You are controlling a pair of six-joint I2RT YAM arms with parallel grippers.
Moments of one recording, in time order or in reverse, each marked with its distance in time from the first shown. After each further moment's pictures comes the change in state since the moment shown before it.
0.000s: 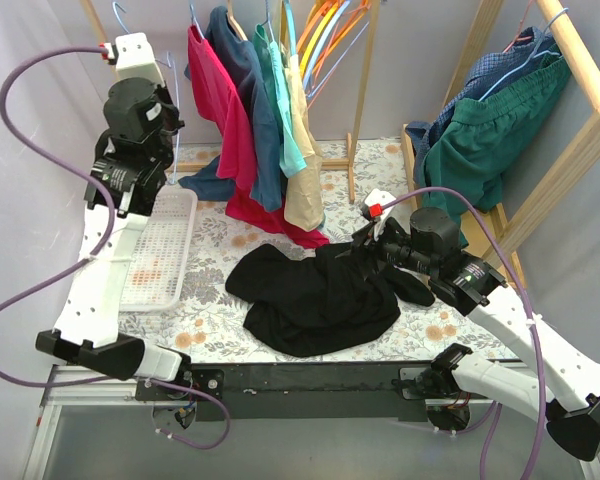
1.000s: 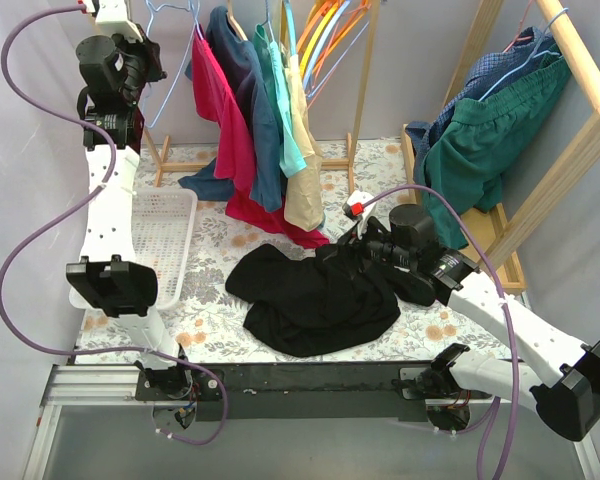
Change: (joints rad) left arm 0.359 0.373 0.246 0.300 0.679 -0.039; right arm 0.000 0.130 -0.050 0.124 -0.062 0.018
